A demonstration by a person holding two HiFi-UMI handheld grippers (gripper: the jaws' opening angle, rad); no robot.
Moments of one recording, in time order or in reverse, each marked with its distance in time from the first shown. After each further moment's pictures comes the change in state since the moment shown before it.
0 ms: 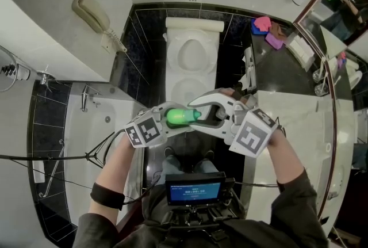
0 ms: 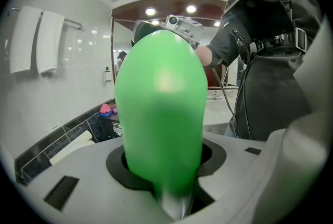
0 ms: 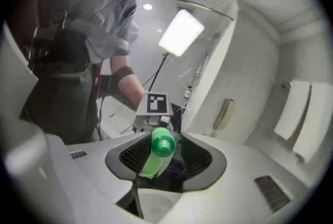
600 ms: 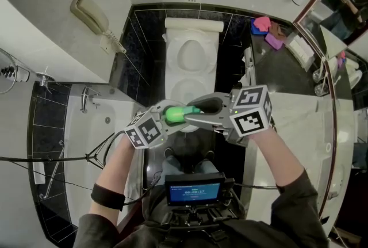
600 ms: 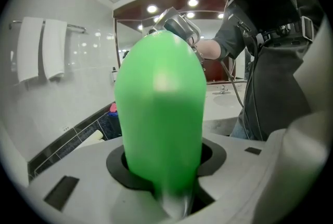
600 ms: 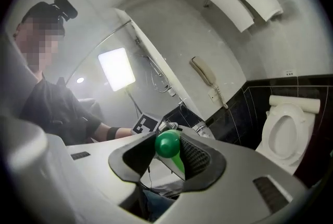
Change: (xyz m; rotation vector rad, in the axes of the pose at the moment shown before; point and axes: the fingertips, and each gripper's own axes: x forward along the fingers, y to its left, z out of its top) left arm 0.000 0.018 -0.019 -0.009 0.058 0.106; right arm 0.008 -0.021 -0.023 0.992 -0.127 0.114
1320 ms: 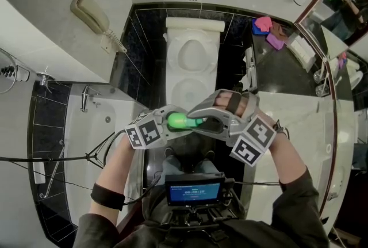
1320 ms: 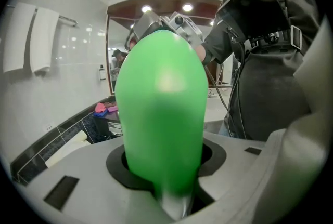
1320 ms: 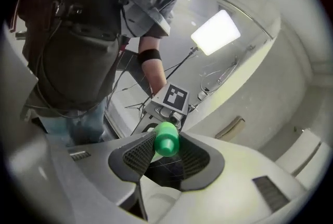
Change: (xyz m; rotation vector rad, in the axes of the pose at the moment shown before) left arm 0.001 -0.024 0.009 0.016 -0.035 -0.159; right arm 0.001 0.029 -0.029 -1.394 0.314 -0.090
